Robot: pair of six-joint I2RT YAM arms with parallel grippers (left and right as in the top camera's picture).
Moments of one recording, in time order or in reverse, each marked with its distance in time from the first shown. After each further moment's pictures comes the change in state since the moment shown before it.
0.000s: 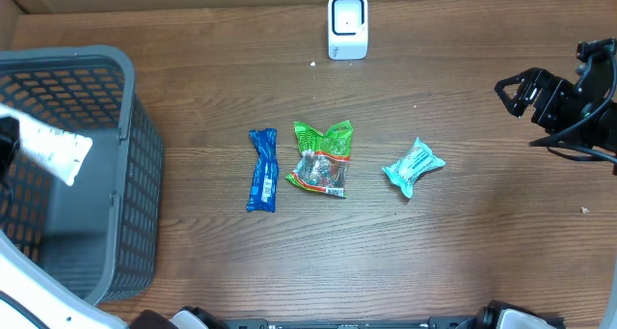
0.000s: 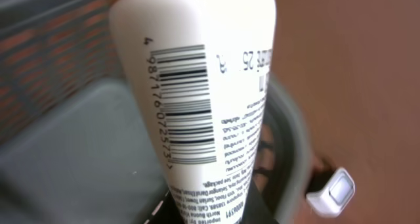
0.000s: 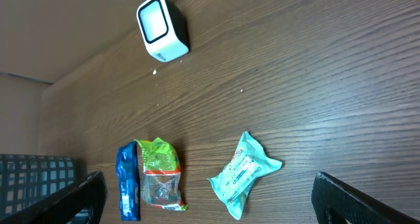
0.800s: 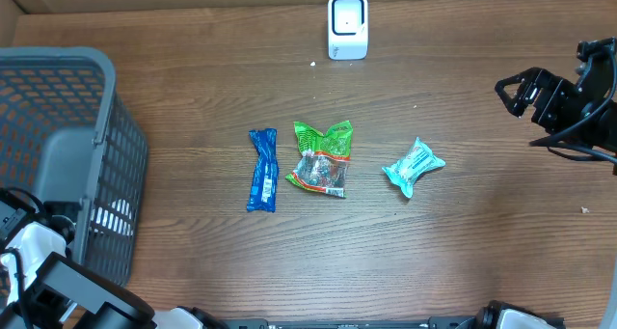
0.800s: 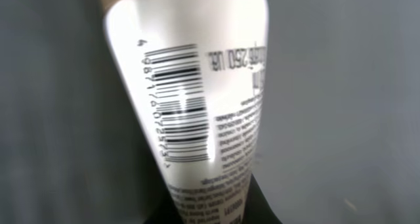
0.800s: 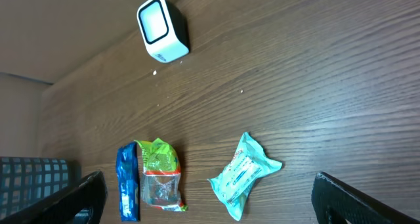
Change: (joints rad) left arm 0.089 0.189 -0.856 0.687 -0.374 -0.298; right arm 0.000 0.000 0.000 -0.001 0.000 0.000
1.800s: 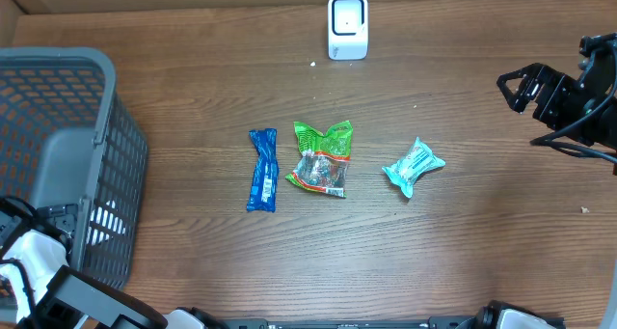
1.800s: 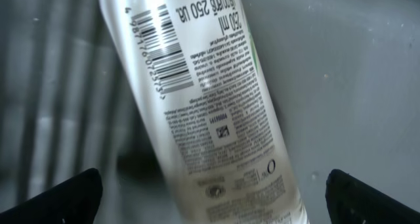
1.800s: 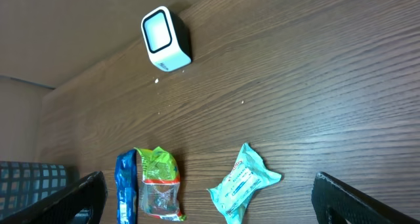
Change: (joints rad) left arm 0.036 -0.079 -0.027 -0.072 -0.200 -0.206; right arm 0.000 0.000 0.000 0.045 0.000 0.000
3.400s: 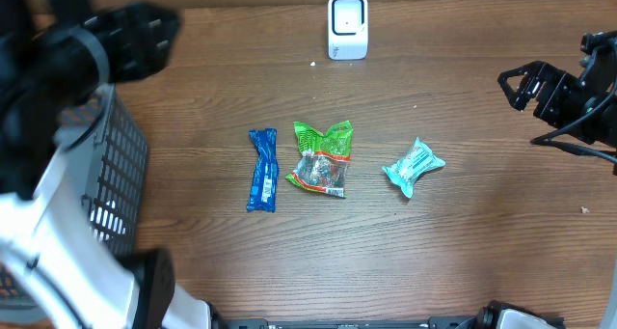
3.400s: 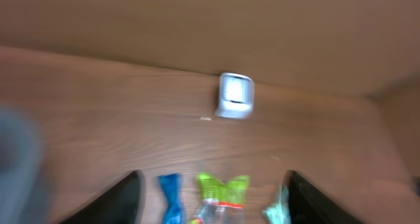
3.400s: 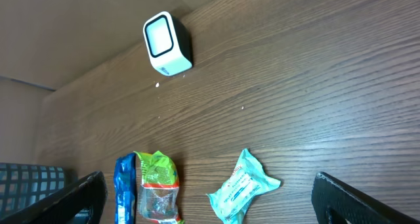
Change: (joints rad) left arm -0.816 0.206 1.918 -1.188 0.403 0.603; right arm 0.000 0.000 0.000 0.021 0.000 -0.003
